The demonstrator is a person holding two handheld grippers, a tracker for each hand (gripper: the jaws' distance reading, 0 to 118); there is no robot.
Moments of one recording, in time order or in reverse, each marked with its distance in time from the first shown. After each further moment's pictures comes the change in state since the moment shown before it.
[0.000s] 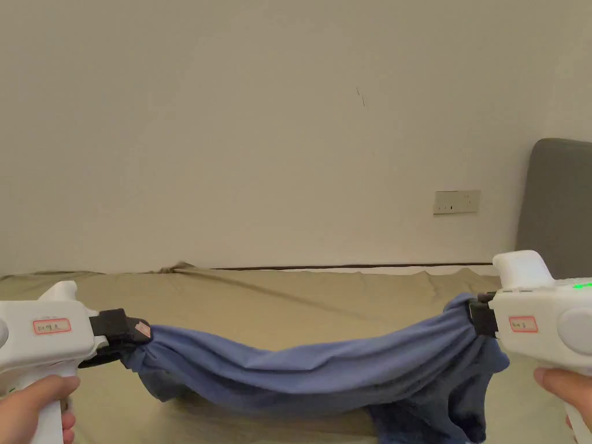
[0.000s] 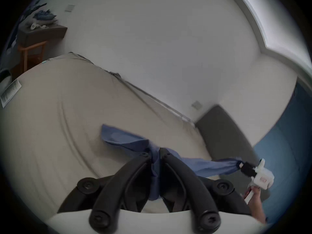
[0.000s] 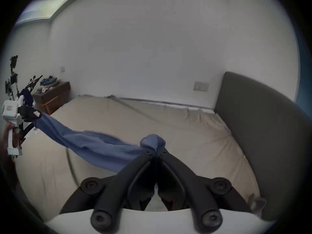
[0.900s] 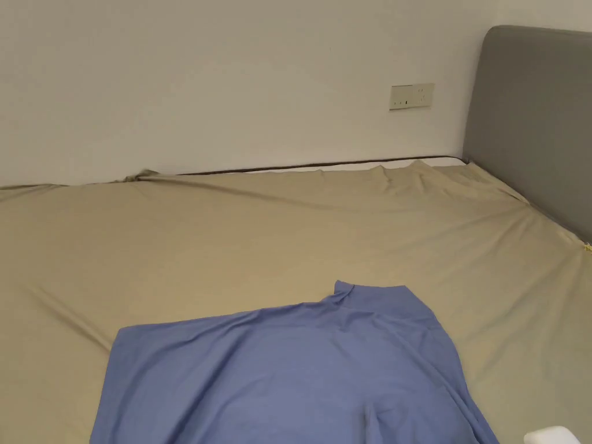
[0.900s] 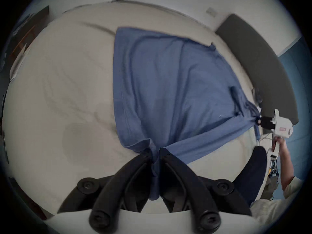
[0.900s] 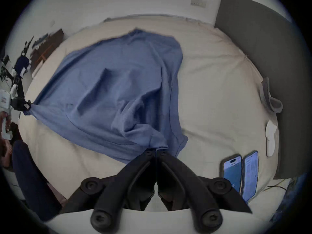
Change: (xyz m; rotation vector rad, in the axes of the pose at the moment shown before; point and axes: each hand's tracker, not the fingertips) left arm -0.087 -0.255 0.109 -0.709 0.224 -0.234; right arm -0.004 -0.312 0.122 -0.669 0.005 -0.035
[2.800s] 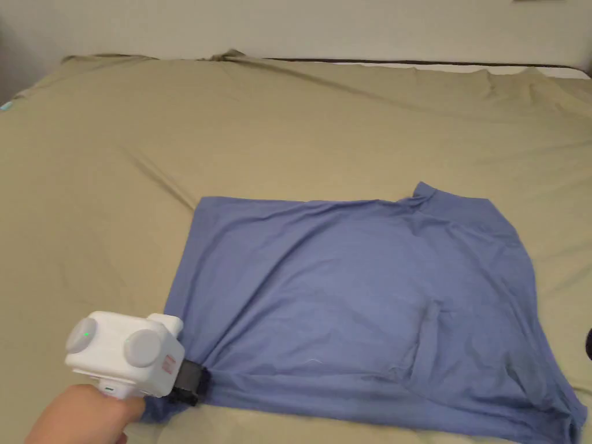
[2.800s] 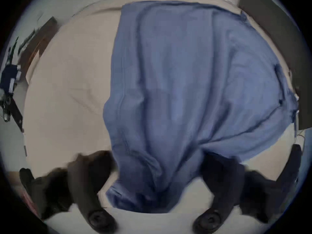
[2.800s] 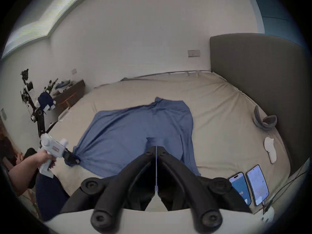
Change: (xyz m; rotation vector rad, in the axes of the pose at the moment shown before) left arm 0.007 -0.014 -0.080 -0.060 0.317 -0.006; right arm -0.034 -0.020 0.131 0.553 0.147 -0.134
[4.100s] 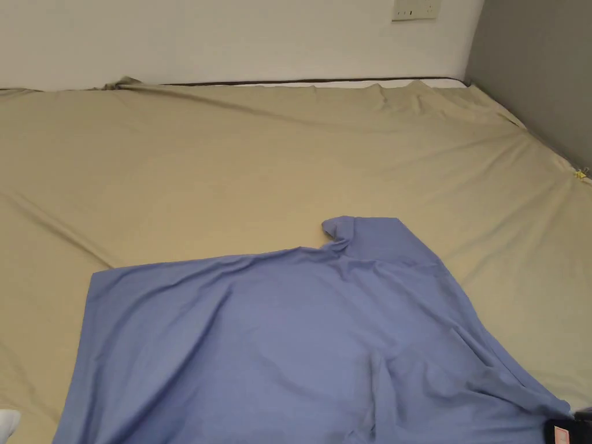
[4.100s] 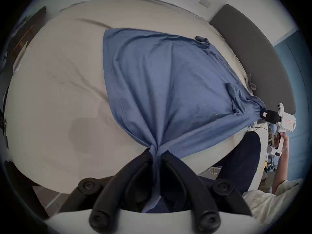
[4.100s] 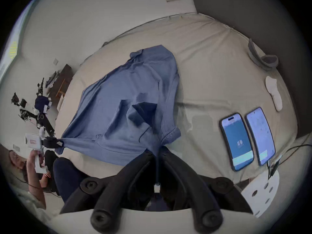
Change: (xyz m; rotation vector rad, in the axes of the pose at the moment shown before) left arm 0.017 -0.059 0.136 0.012 -0.349 0.014; right arm 0.083 -0.032 0.010 -0.471 0.030 -0.241
